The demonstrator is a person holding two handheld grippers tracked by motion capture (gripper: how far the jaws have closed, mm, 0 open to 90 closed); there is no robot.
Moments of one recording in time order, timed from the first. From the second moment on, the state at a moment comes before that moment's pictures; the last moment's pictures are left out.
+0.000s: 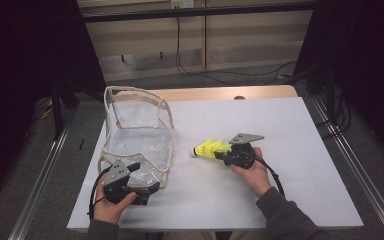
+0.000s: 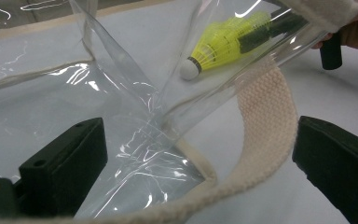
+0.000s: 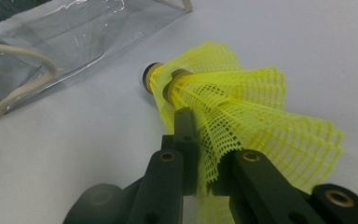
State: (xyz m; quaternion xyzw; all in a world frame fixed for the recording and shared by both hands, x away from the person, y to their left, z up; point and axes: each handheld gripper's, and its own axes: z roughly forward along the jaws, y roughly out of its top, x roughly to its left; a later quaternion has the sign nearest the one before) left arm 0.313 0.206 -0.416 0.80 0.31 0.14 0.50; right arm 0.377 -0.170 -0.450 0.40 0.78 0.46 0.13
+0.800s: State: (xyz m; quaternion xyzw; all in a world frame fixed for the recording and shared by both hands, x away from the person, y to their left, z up) left arm 0.313 0.206 -0.416 0.79 0.31 0.14 0.50; right arm 0.371 -0.167 -0.450 0.41 0.77 0.46 0.12
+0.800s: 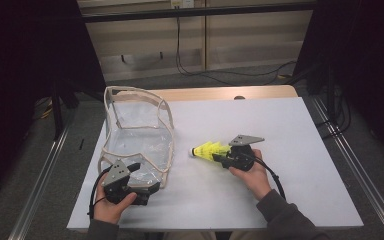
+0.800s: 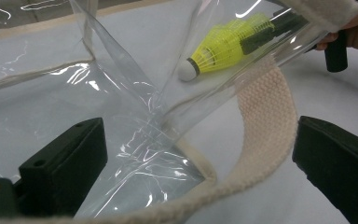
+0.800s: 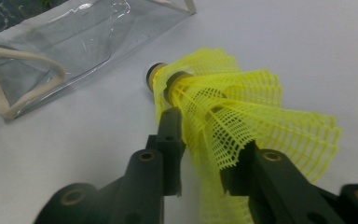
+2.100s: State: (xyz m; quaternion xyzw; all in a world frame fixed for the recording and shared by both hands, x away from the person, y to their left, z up) left arm 0.313 0.205 -0.417 0.79 0.31 0.14 0.50; right arm 0.376 -0.144 -0.453 0.42 0.77 0.44 0.18
